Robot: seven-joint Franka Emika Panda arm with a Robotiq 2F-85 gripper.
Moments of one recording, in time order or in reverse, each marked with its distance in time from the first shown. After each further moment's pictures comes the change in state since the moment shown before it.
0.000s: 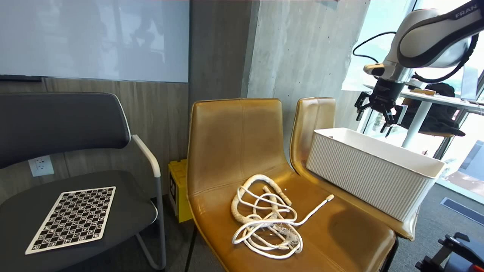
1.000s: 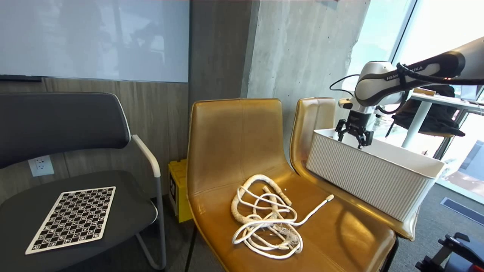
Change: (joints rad) arm -0.083 0.587 0.011 0.697 0.003 -0.182 -0.043
